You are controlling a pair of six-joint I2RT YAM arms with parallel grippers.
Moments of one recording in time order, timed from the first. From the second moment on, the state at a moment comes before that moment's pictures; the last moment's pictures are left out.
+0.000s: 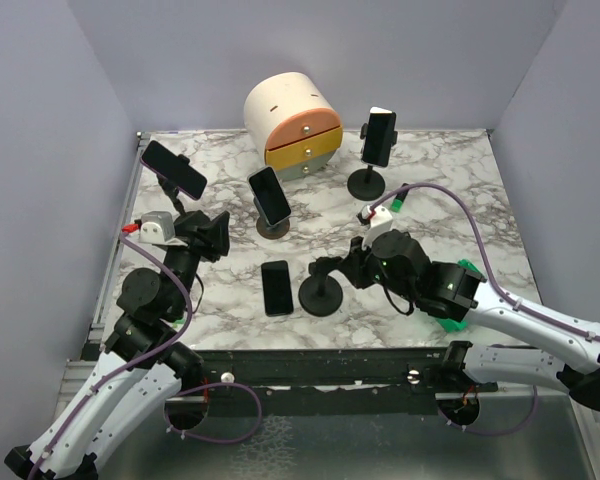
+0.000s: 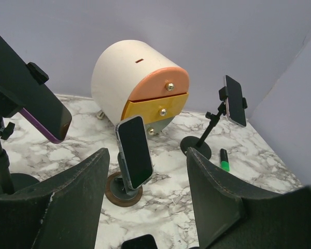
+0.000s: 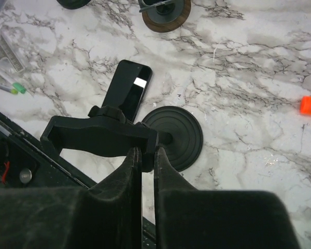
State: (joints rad) left arm -0.59 0.41 0.60 0.04 -0.36 -0.26; right arm 1.04 1.01 0.91 -0.43 0.32 0.45
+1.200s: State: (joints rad) left arm -0.59 0.43 0.59 0.04 -0.37 -0.28; right arm 0.35 1.18 1.25 -0.50 0.39 0.43
